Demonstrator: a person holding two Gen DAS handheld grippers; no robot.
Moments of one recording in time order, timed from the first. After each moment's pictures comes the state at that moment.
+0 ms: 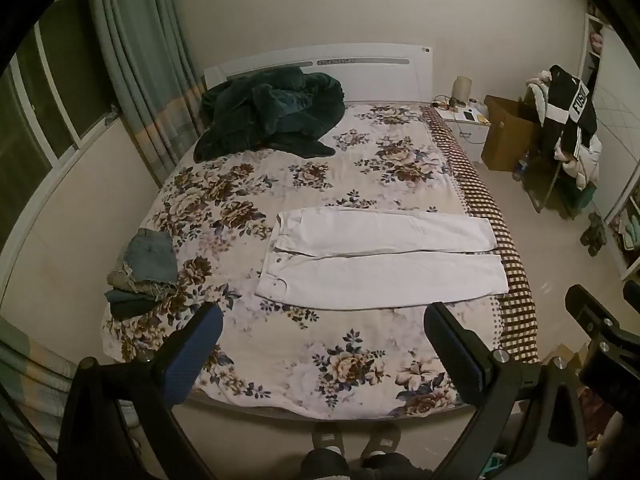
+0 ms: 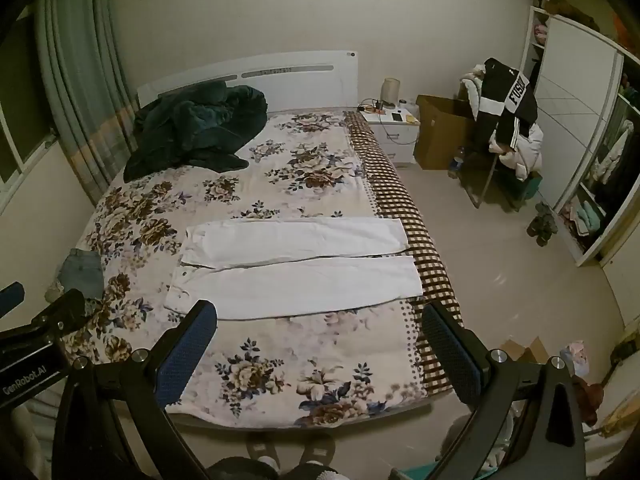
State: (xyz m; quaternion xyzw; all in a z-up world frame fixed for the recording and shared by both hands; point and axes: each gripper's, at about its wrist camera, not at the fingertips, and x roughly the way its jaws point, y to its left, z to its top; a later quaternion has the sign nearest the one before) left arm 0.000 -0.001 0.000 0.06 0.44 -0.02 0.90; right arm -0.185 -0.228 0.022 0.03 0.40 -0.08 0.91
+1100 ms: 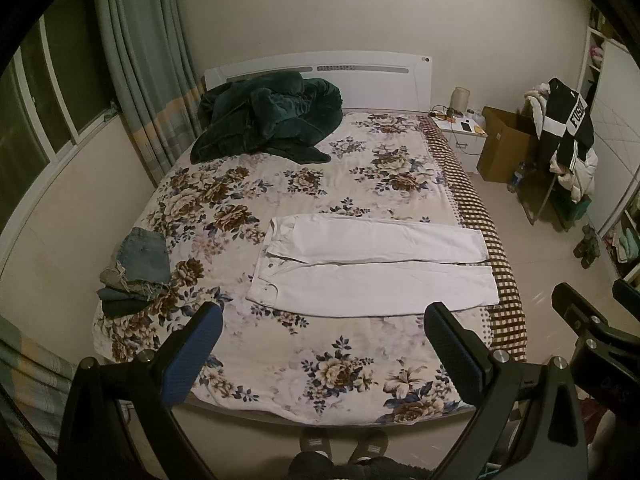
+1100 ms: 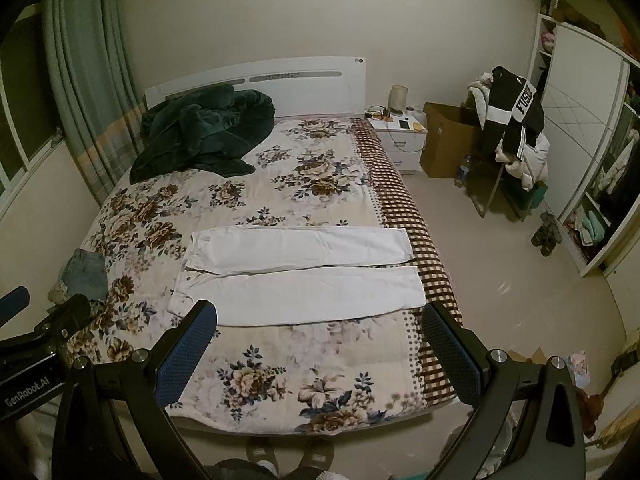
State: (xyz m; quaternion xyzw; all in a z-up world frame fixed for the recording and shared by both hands) left arm 0.004 -0.009 0.011 0.04 0.43 -0.03 0.90; right arm -0.177 -0.225 0.032 0.03 0.39 -0.08 0.92
